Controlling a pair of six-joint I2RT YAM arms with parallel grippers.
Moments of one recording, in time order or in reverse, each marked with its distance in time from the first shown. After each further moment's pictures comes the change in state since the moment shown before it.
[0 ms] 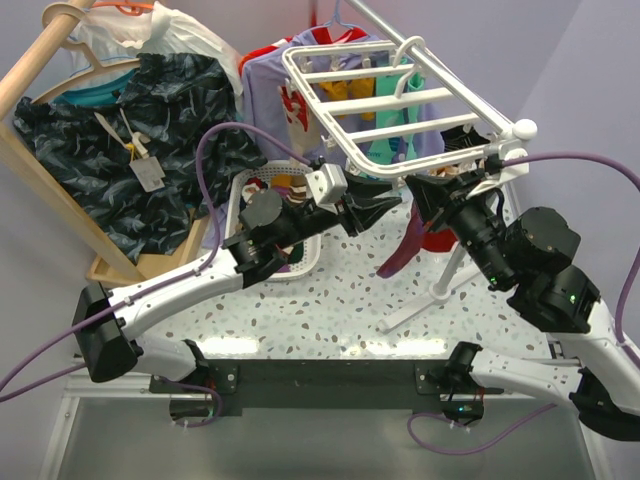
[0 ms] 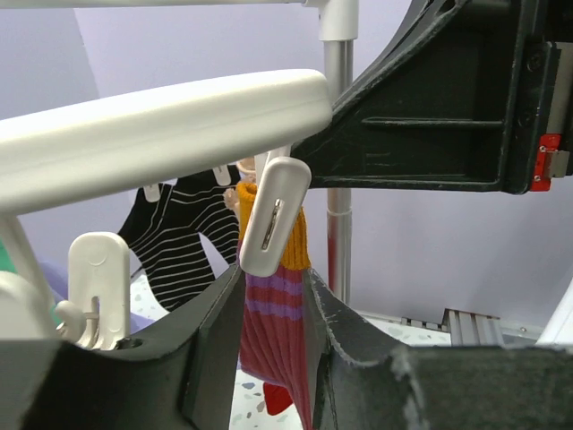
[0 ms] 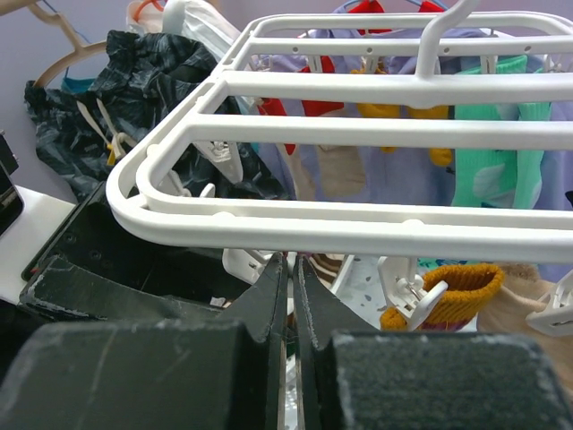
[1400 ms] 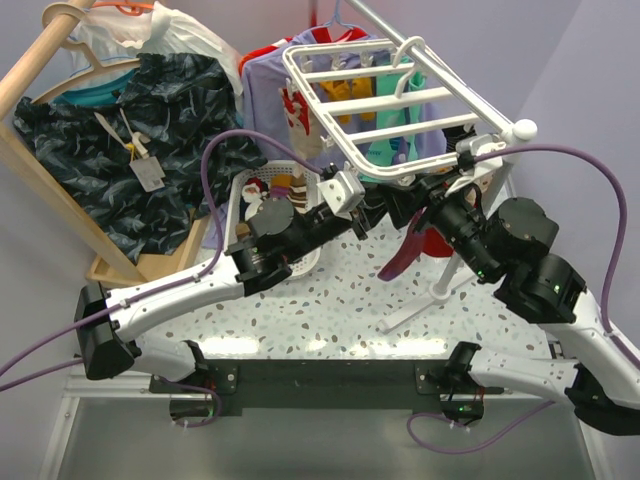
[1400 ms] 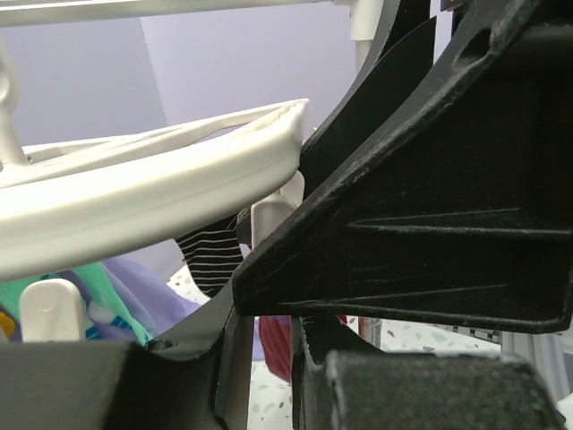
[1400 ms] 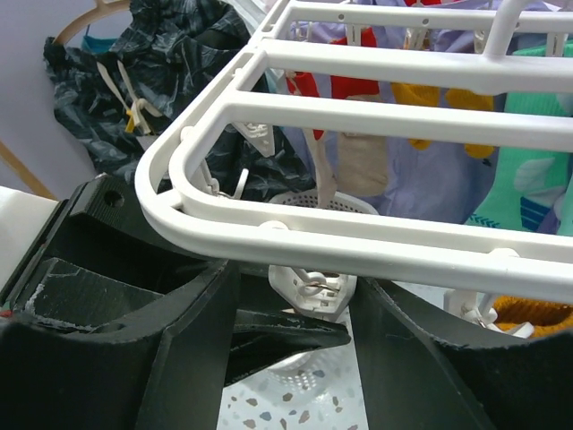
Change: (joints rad) left arm -0.109 0.000 0.052 -0.090 -0.239 0.133; right arm -0.002 0.044 0.012 -0.014 -0.097 0.005
